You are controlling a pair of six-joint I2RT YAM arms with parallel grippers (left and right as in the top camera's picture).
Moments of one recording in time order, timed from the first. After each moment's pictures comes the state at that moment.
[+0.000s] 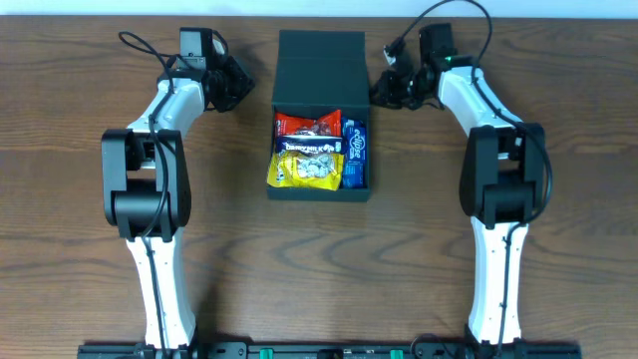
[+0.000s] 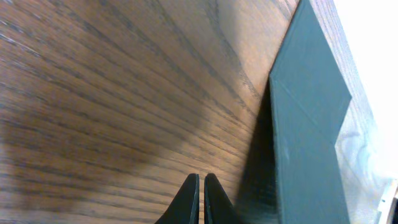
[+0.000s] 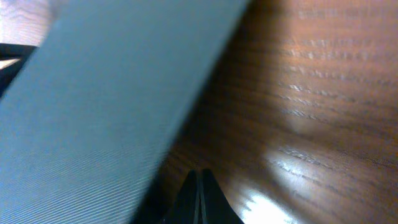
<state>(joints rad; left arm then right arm) -0.03 2.32 1.71 -0.34 0.45 -0.77 0.11 2.50 1.97 -0.64 -0.71 0.18</state>
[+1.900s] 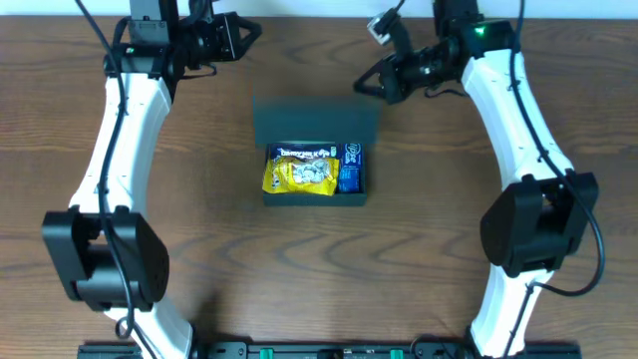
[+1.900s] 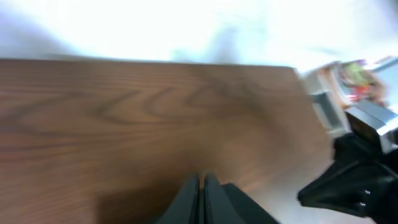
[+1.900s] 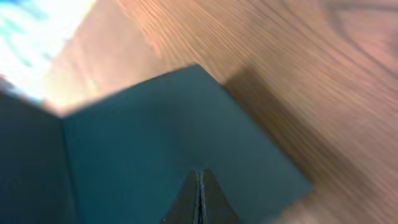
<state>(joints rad) -0.03 1.88 1.74 -0.51 0.69 -0.22 0.17 2.10 2.00 -1.07 -0.82 -0.35</state>
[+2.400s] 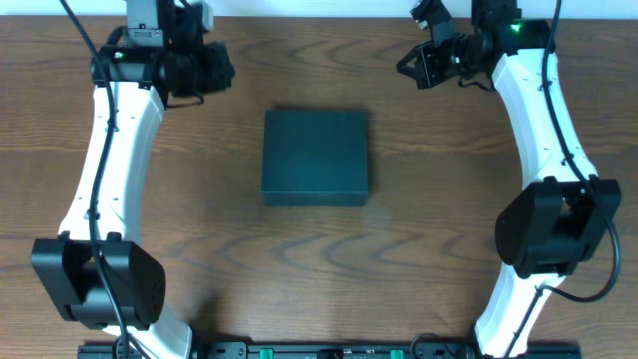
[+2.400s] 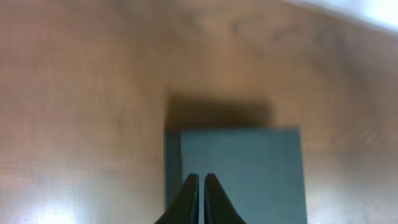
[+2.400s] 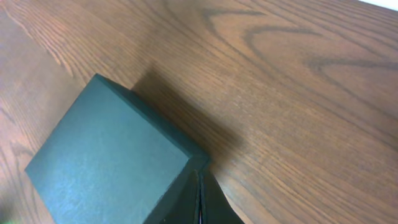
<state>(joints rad) -0.06 1.80 1.74 -0.96 0.39 -0.23 0.06 2.07 2.00 -0.98 -0.61 -0.27</state>
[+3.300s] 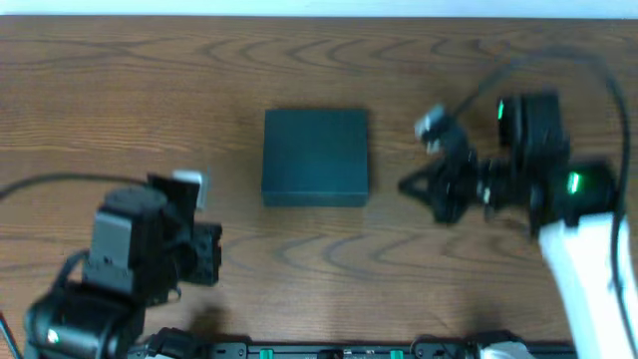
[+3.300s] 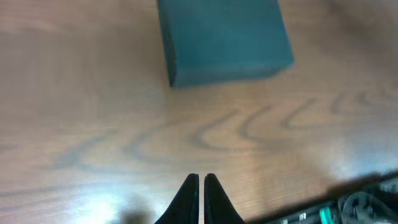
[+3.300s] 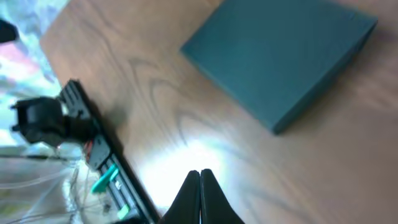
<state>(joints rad) -0.29 0.76 1.12 -1.27 0.20 -0.23 0.16 1.14 1.18 -1.12 -0.71 -0.28</state>
